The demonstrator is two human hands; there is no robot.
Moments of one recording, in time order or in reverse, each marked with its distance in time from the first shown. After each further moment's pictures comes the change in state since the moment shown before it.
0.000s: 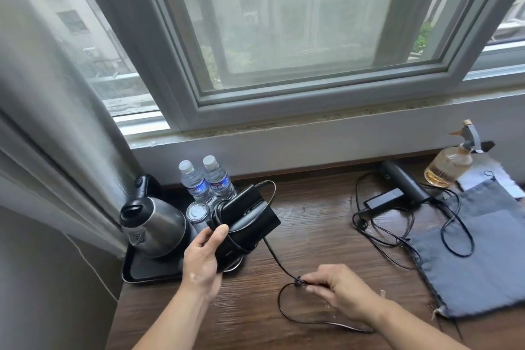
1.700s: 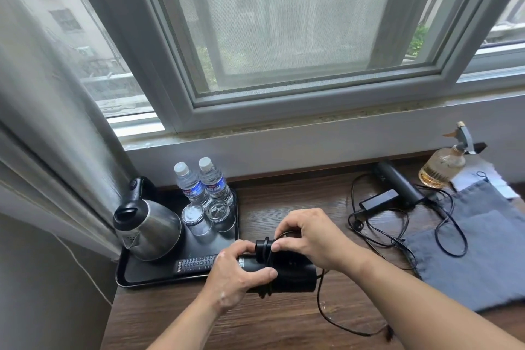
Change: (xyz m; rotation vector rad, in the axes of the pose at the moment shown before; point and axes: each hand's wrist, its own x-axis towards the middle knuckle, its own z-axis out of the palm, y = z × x) left_hand -0.013 -0.020 0.014 0.869 -0.392 0.235; right_hand 0.041 -0.102 -0.091 0.126 0.213 -0.098
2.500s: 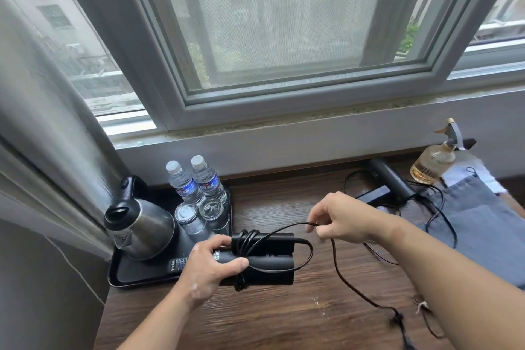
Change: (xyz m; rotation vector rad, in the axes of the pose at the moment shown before) left_hand 0.004 -0.011 -0.028 -0.119 0.010 -0.066; right_hand -0.009 0.035 -0.068 -0.161 -0.309 0.189
